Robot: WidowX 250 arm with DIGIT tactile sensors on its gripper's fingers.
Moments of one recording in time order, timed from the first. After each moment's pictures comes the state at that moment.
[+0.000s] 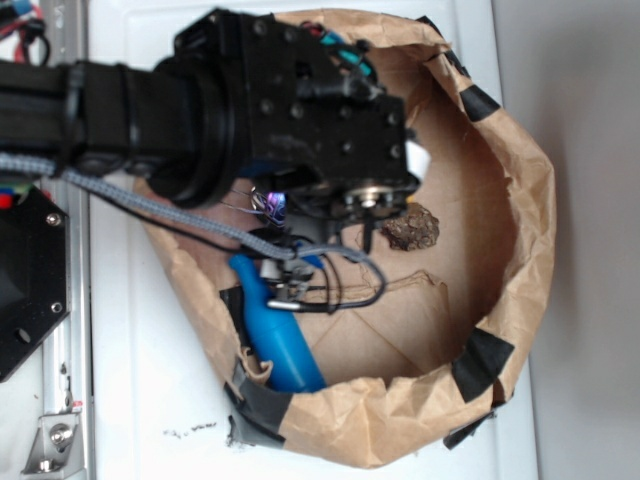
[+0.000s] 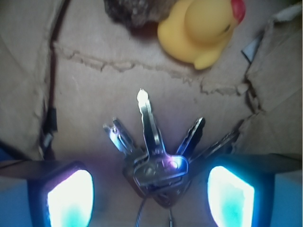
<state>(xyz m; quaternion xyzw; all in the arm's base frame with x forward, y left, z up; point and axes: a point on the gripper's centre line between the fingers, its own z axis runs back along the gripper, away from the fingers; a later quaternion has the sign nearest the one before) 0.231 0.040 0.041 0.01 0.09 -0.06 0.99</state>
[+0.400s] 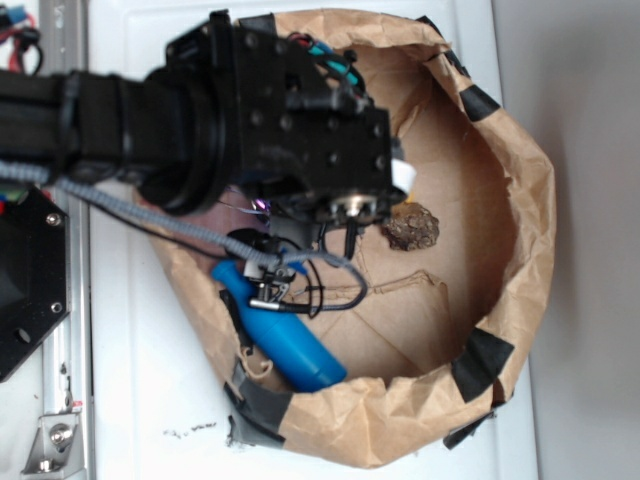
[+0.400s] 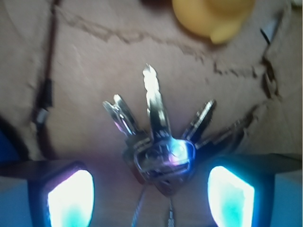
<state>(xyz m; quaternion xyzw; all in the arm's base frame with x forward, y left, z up) 0.227 0.039 0.038 0.02 0.09 -0.08 0.99</state>
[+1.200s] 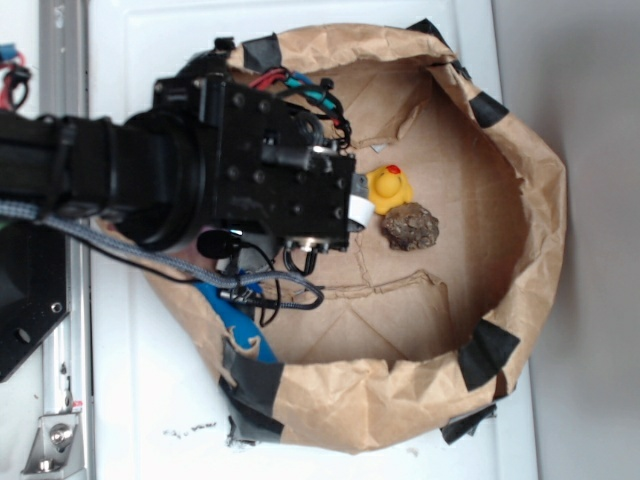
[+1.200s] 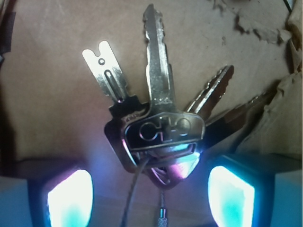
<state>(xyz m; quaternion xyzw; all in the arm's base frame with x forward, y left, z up) 0.210 0.045 0.020 0.07 0.11 -0.12 0.98</state>
